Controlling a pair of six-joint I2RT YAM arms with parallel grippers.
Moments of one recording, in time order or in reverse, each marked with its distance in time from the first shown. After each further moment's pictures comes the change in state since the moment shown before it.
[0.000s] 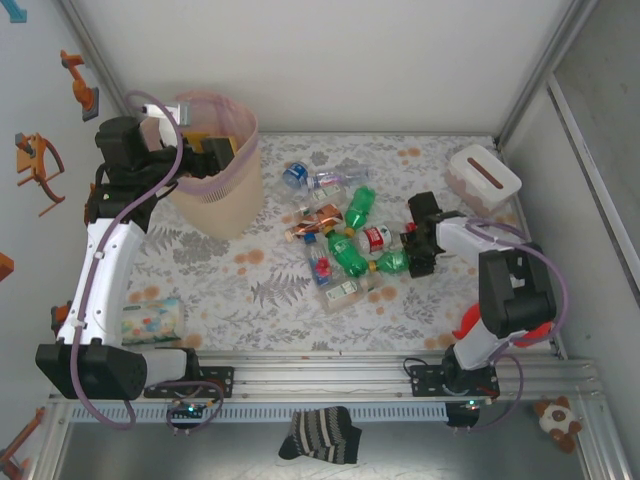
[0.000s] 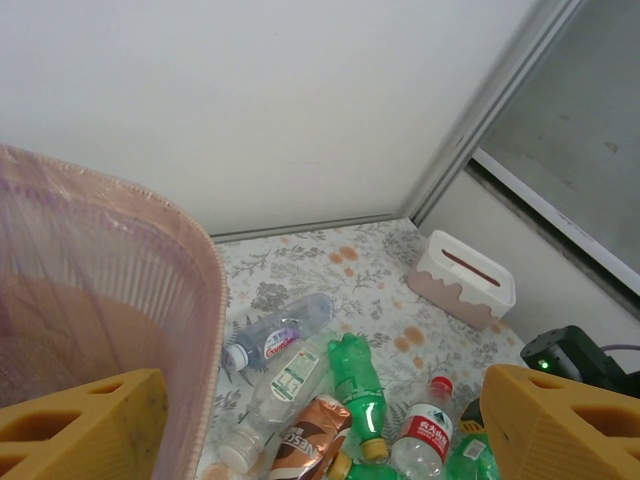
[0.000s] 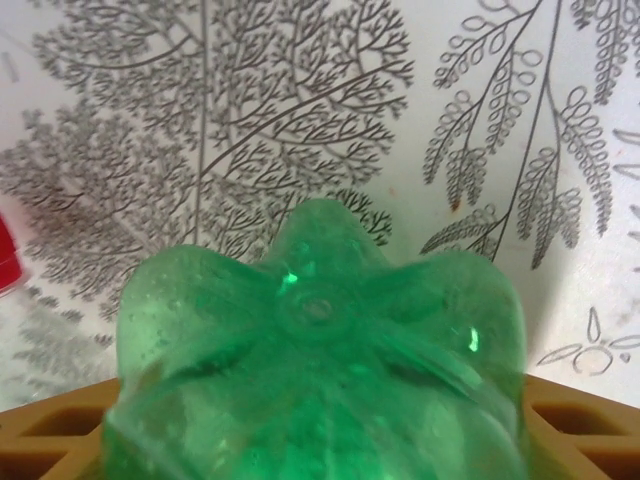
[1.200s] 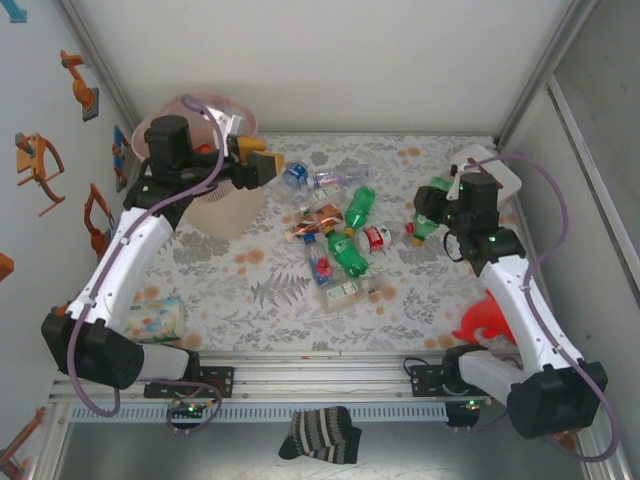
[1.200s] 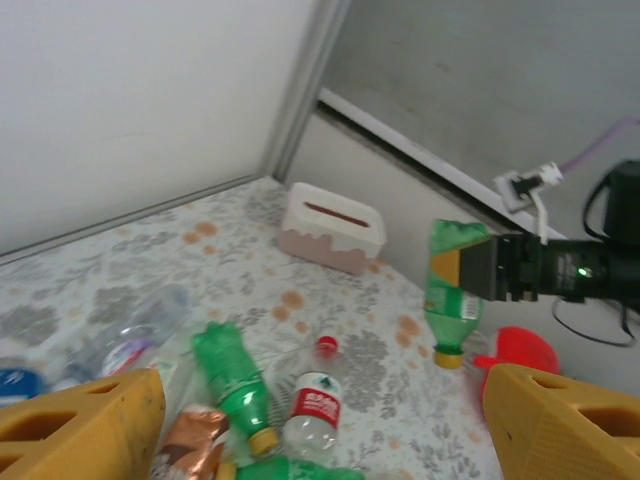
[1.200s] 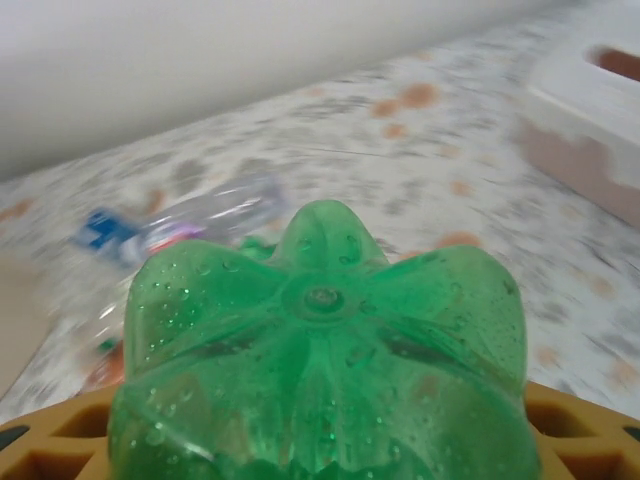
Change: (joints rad) left arm -0.232 0.083 -0.019 0.124 0.155 0.044; right arm -0.056 -0.566 0.045 0.203 -0.063 -1.254
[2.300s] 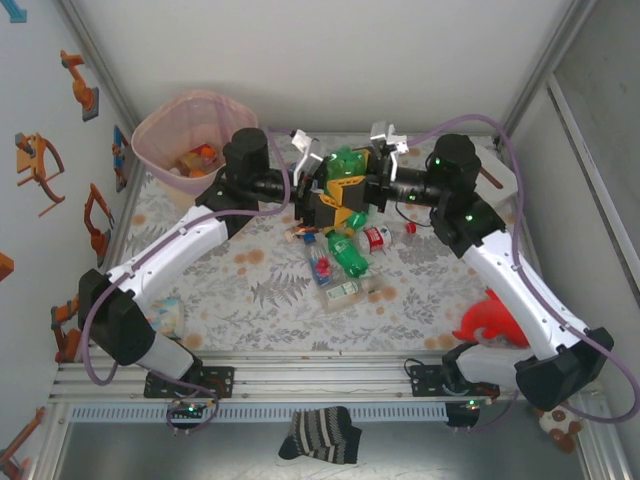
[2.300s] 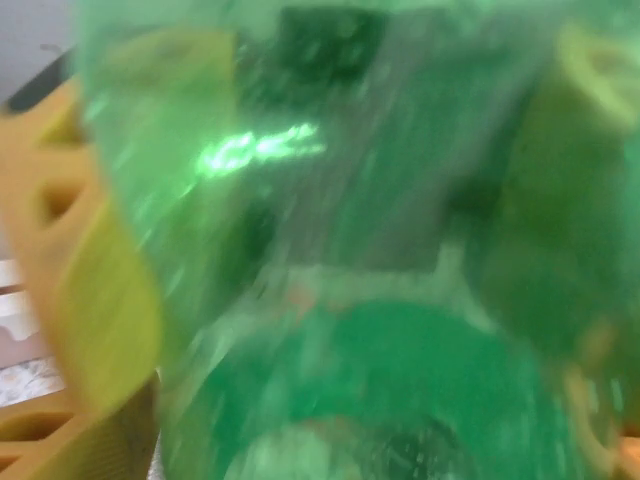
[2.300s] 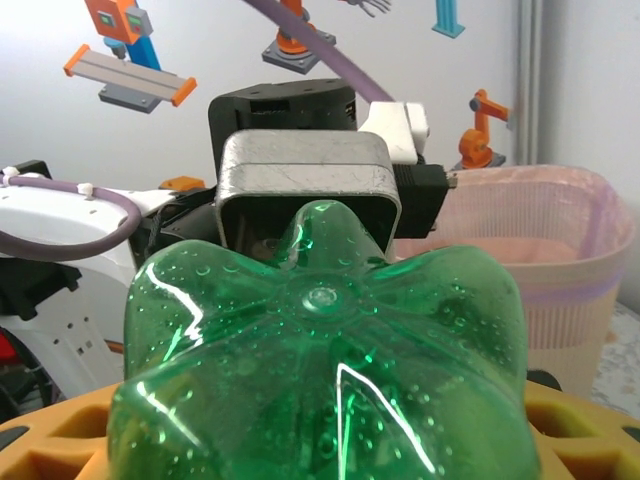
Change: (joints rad) left arm -0.368 0.167 0.004 0.360 0.316 0.018; right arm 0.344 0.156 0.321 0.363 -0.789 -0.137
